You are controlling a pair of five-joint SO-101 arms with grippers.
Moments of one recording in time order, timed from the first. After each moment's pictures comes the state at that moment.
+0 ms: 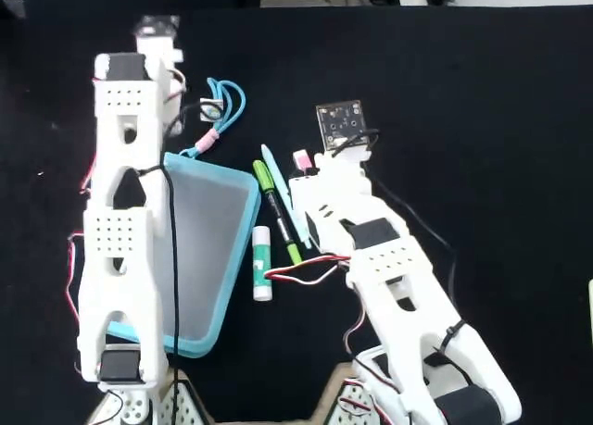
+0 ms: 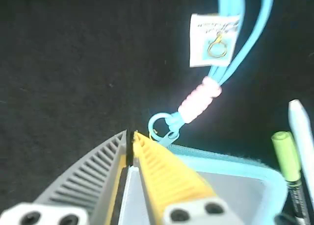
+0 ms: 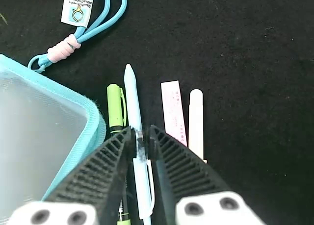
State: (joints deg) left arm -6.2 57.1 -77.1 100.4 -5.4; right arm -17.7 -31.6 59.7 24.0 -6.8
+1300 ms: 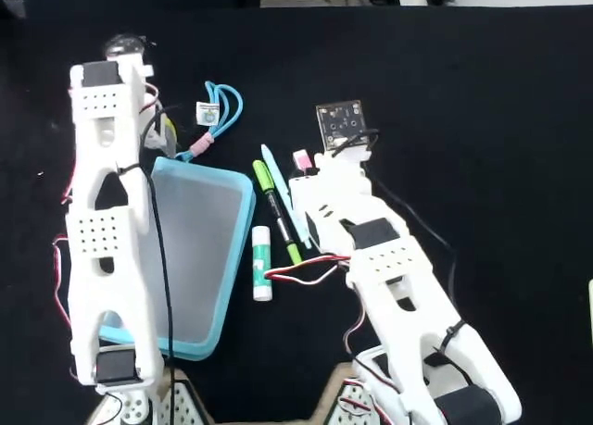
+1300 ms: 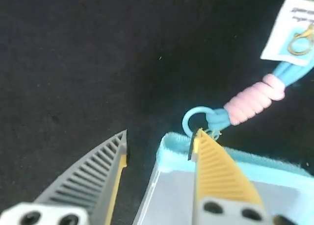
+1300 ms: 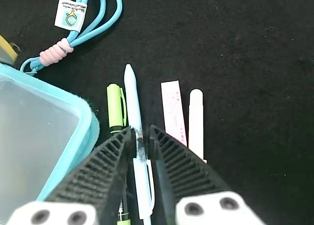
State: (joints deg) left arm -12.0 58.4 -68.6 99.8 -3.9; right arm -17.7 -31.6 59.7 24.0 -6.8
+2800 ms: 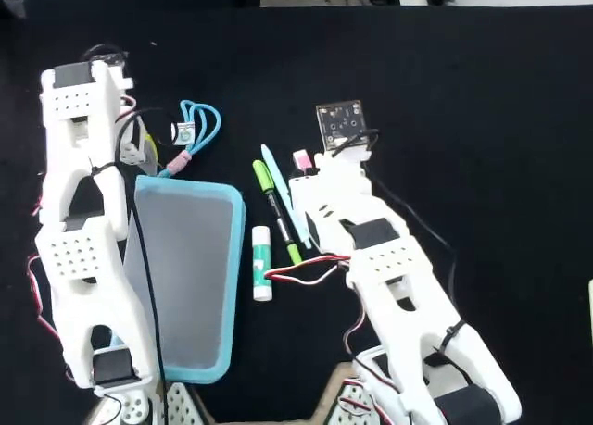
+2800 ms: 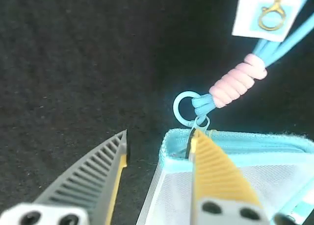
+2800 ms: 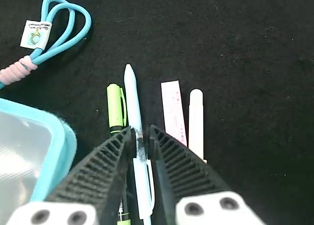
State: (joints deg) left arm -16.6 40.4 -43.4 100.1 -7.6; right arm -17.7 -31.6 59.7 24.0 -6.8
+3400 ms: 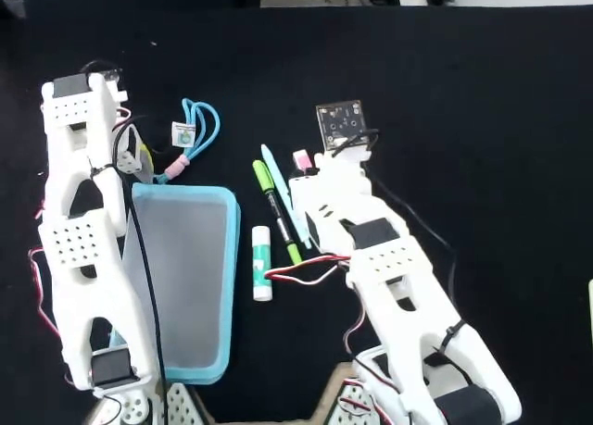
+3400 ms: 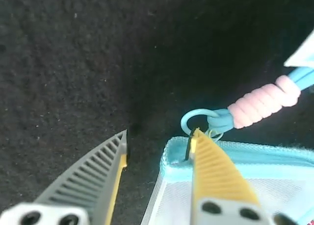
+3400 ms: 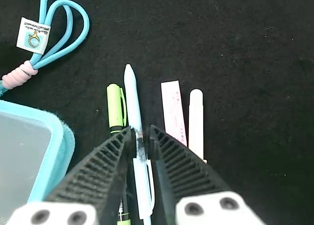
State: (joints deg) left arm -18.6 51.2 -49.8 100.1 -7.6; right arm -17.7 -31.6 59.7 24.0 -6.8
